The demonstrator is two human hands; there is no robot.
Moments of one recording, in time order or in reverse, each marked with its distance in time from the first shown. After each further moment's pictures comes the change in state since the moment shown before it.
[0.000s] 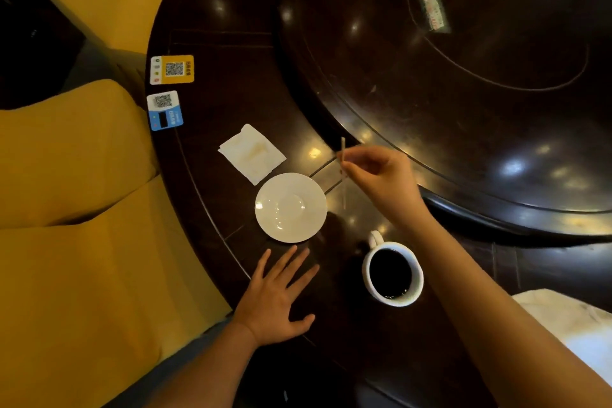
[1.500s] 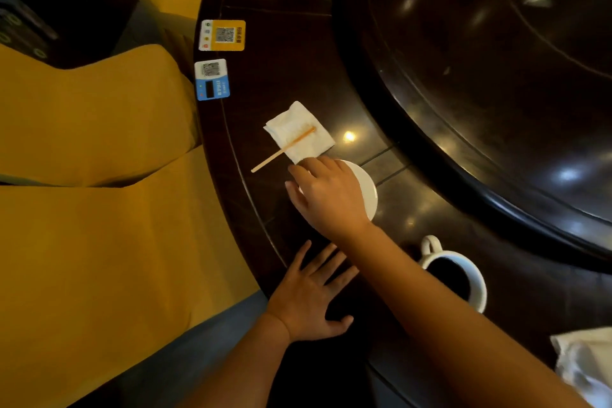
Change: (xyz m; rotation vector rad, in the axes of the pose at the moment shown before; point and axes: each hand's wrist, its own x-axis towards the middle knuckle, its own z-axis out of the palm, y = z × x) left_hand -0.001 -0.001 0.004 0.025 0.004 -0.002; right_hand 0.005 0.017 0.142 -0.683 -0.193 -0.500
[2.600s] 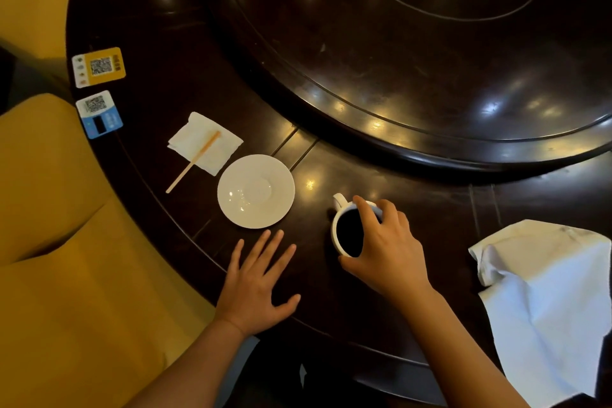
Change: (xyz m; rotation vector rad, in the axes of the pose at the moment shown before) left_hand 0.001 0.001 -0.003 -0.017 0.022 0.003; right_hand -0.172 0.037 -0.086 0.019 -0.313 0.820
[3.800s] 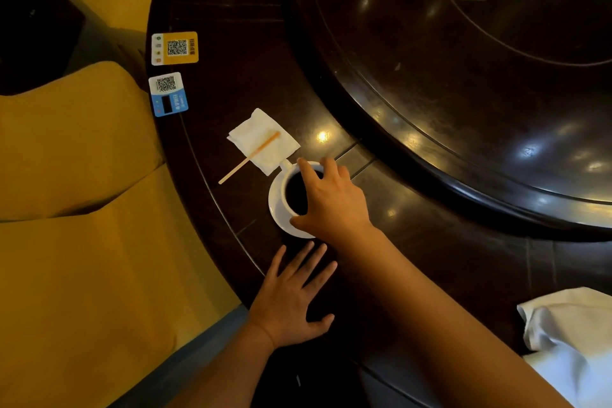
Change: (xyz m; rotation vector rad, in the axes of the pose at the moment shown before) left_hand -0.001 -0.003 0.007 -0.002 0.000 0.005; right_hand 0.099 -0.129 0.012 -0.127 0.002 -0.391
